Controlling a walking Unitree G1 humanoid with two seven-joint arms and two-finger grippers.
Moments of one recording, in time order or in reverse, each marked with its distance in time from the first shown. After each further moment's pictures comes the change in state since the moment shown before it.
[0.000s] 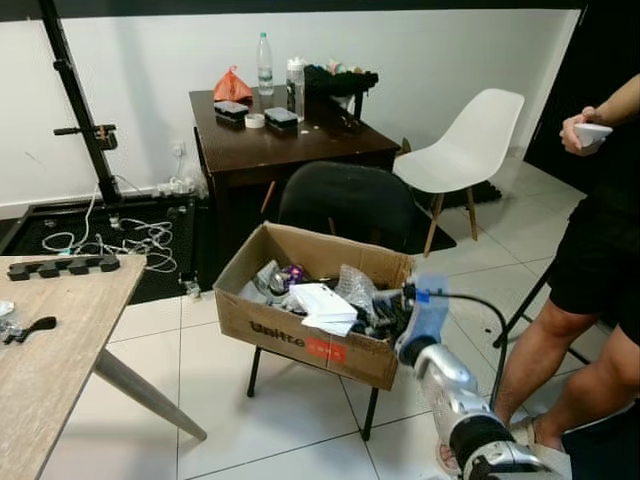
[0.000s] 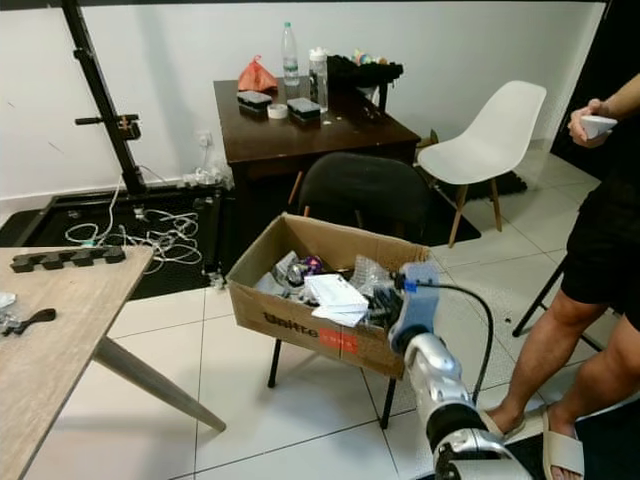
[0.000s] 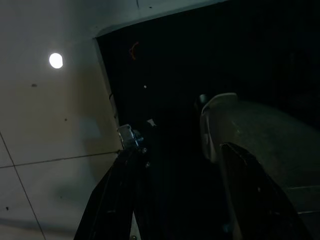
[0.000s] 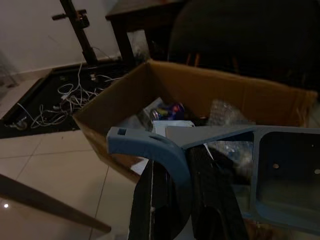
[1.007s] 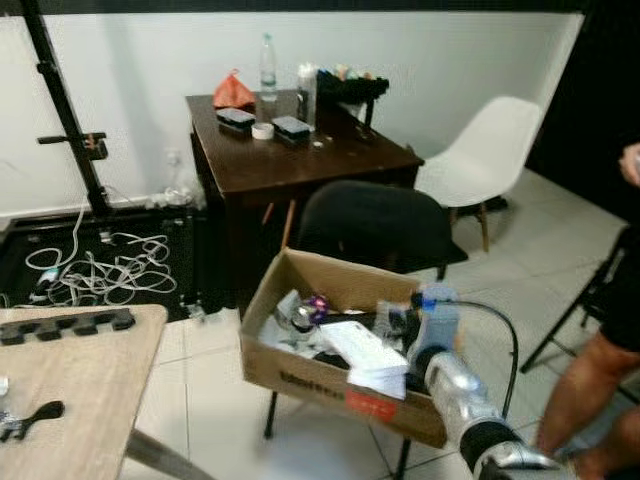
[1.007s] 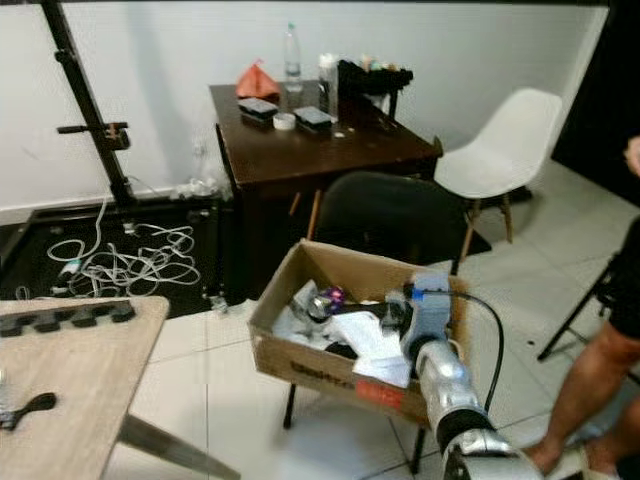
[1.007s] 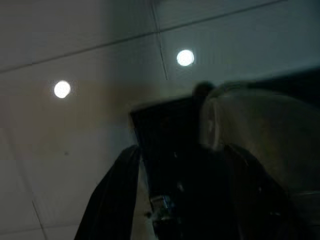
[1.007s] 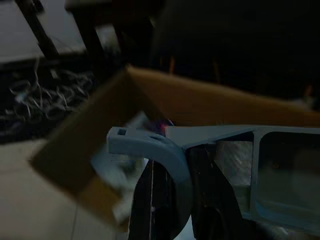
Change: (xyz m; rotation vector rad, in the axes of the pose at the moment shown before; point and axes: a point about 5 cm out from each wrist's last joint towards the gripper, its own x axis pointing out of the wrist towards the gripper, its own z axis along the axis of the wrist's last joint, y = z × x) left arm 0.002 -0.006 0.008 -0.011 -0.036 -0.008; right arm -0.004 -0.013 -0.009 -0.043 0.076 -0.120
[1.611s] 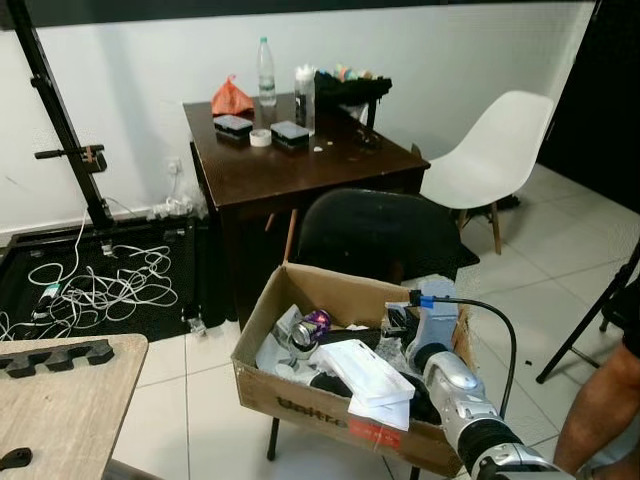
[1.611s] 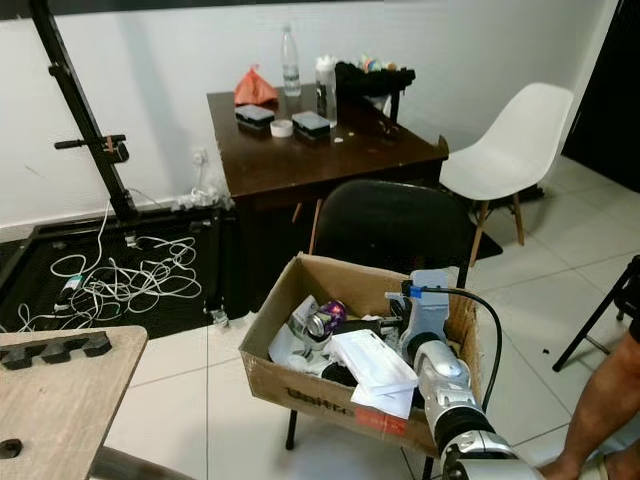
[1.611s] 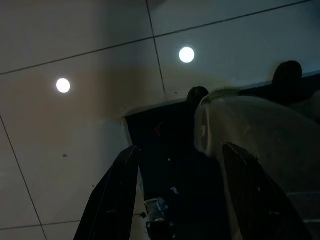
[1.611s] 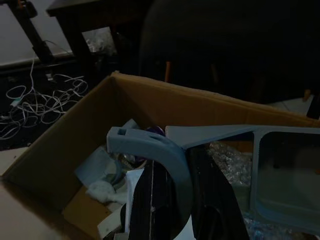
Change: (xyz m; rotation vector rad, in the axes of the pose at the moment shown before) left arm -0.001 0.004 -0.002 -0.011 0.005 -0.015; right arm 0.000 0.001 -0.001 -0.008 0.005 -0.009
